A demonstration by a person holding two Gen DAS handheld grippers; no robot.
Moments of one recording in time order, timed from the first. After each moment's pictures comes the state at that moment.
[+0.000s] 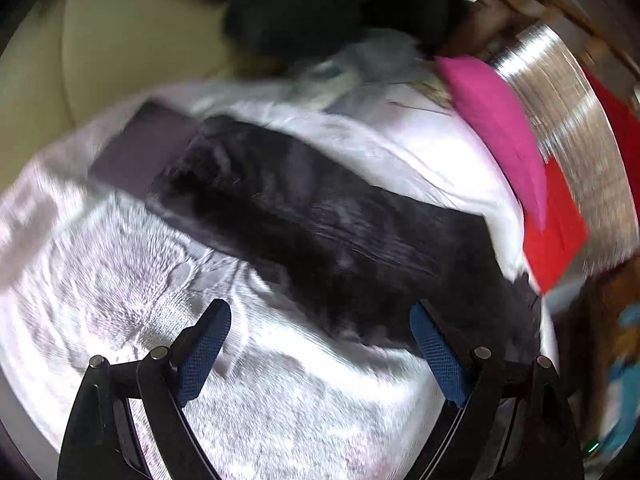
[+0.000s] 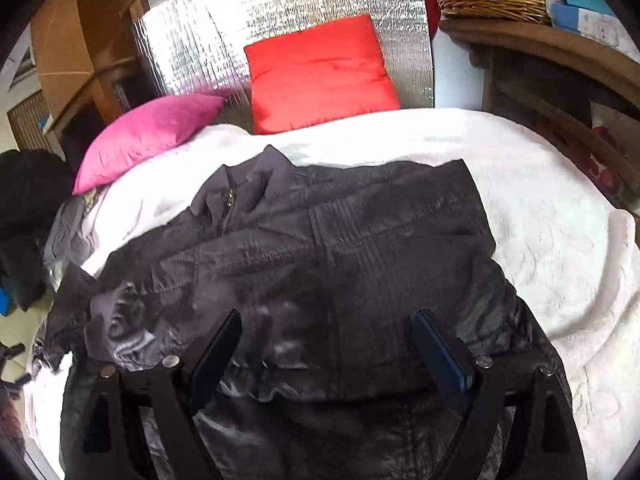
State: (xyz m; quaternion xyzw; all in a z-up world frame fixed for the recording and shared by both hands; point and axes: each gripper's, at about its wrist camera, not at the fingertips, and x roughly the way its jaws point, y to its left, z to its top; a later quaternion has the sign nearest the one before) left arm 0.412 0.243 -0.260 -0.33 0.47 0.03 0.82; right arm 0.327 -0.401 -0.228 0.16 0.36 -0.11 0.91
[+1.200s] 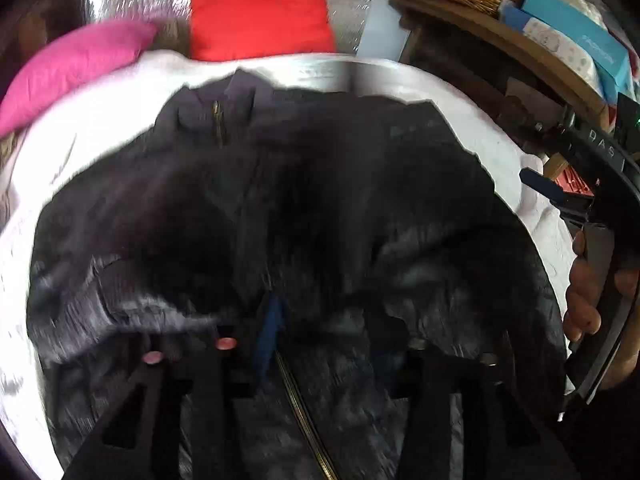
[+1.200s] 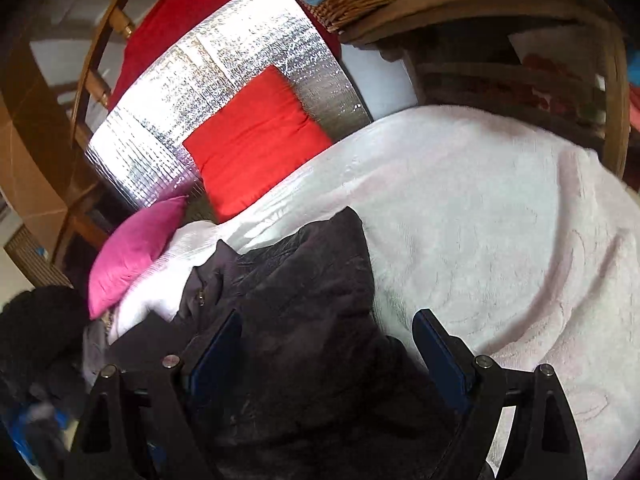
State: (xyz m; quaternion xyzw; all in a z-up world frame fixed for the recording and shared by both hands) left arm 0.356 -0.238 -0.213 0.10 0.49 -0.32 0.81; right arm 0.272 -0.516 -0.215 0.34 0.26 -0.15 0.89
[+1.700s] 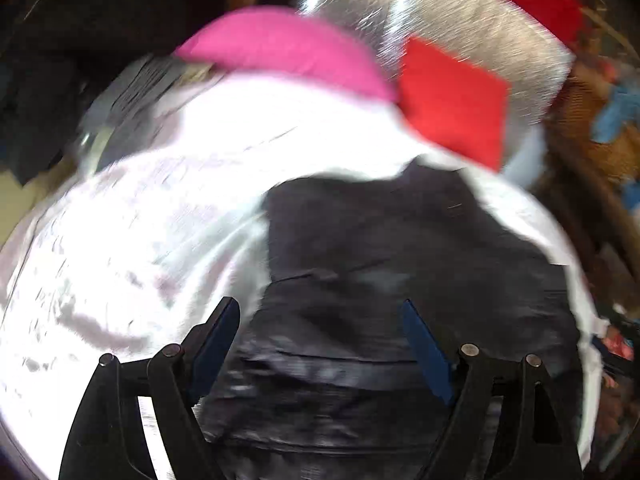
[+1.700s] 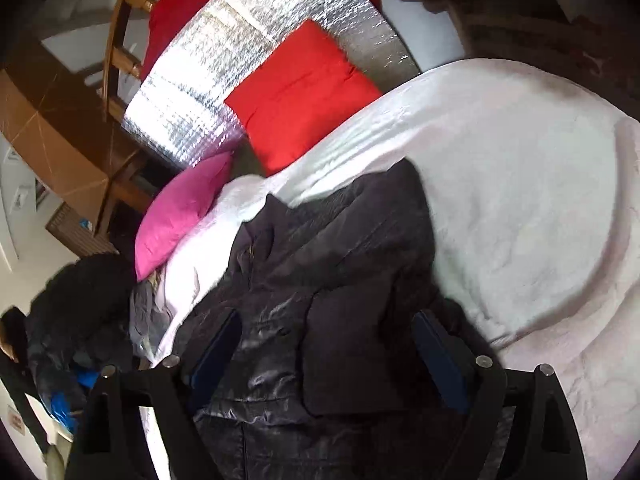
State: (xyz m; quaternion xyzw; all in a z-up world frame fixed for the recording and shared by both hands) left arm 0.418 -0.039 -0.190 -0.06 0.45 -0.10 0.89; right arm 0.287 -0.514 -0.221 0.38 0.31 -0.03 0.87
